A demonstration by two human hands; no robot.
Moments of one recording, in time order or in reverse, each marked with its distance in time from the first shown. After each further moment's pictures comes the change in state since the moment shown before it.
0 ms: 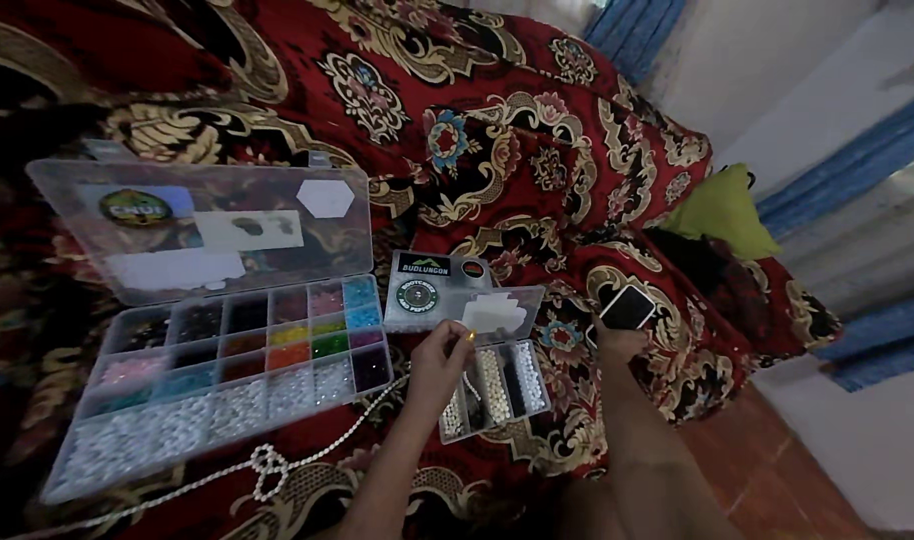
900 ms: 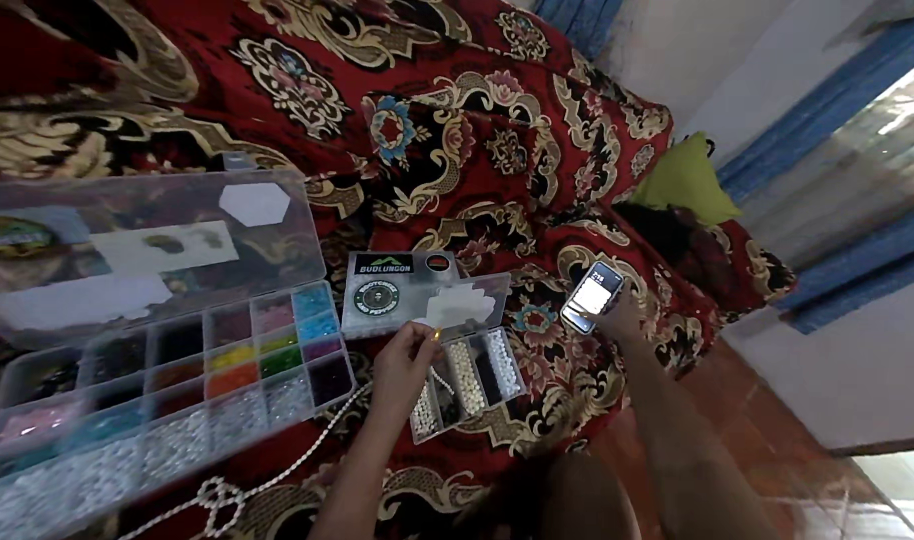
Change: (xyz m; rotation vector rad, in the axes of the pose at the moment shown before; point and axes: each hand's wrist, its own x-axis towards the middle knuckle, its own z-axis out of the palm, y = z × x) left_hand -0.001 -0.003 0.004 0.079 -0.028 -0.011; right_hand 0.069 0.039 -0.060 -0.191 -0.334 -0.483
